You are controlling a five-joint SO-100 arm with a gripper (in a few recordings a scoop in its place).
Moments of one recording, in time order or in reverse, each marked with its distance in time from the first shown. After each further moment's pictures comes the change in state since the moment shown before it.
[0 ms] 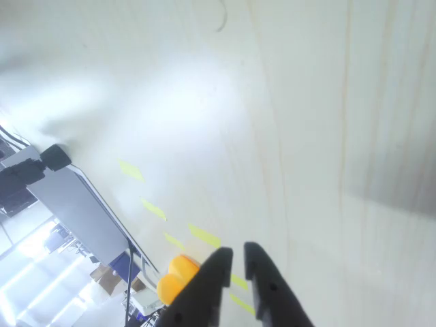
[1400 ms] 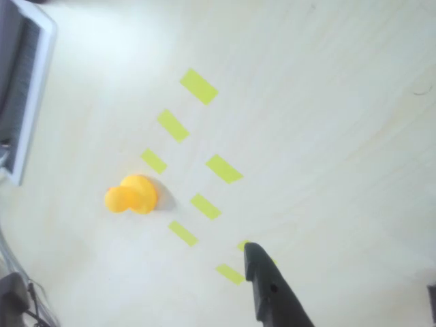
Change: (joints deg) arm -5.3 -68.5 -72.9 15.8 -42.6
